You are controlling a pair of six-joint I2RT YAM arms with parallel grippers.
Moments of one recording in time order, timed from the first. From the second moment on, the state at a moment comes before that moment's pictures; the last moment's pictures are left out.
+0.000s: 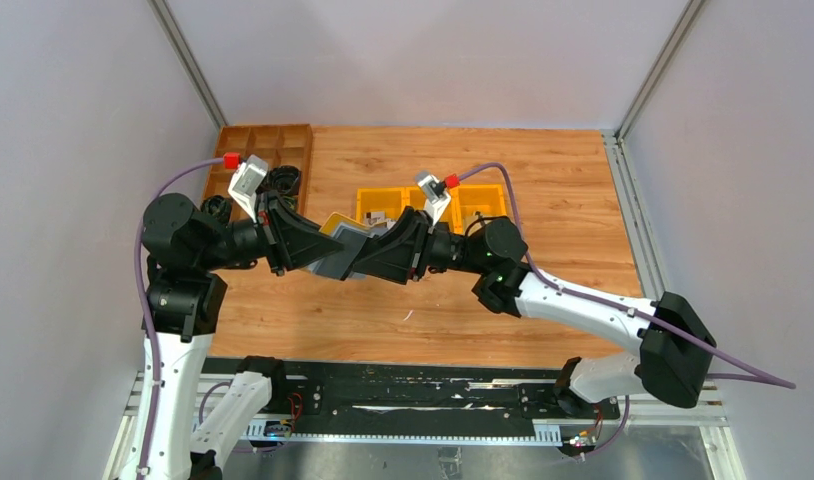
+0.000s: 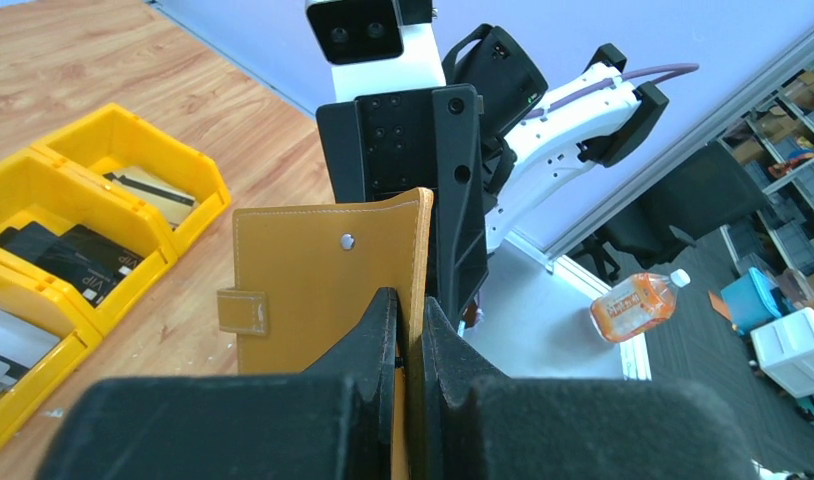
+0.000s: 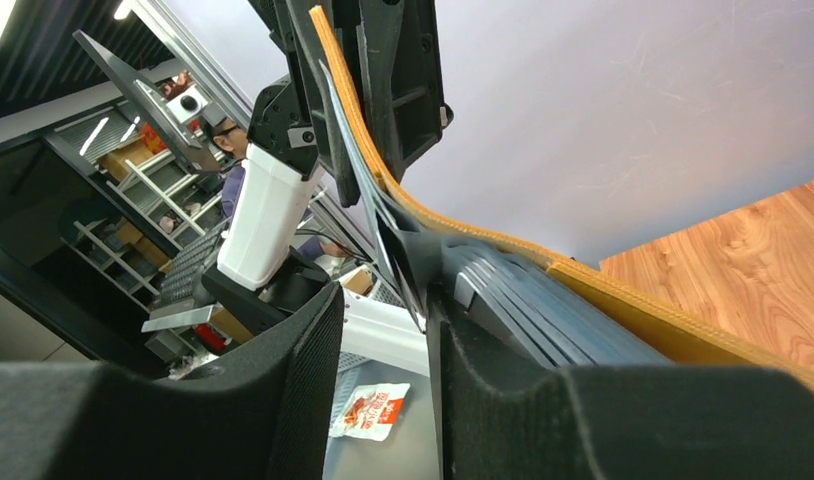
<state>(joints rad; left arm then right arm) -0.11 0.74 1.14 -0.34 1.17 -0.56 0.98 1.31 0.89 0.88 -0.57 0.91</state>
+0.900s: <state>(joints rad) -0.11 0.74 1.17 -0.33 1.20 -0.57 0.94 1.25 0.77 1.01 -0.65 1.00</state>
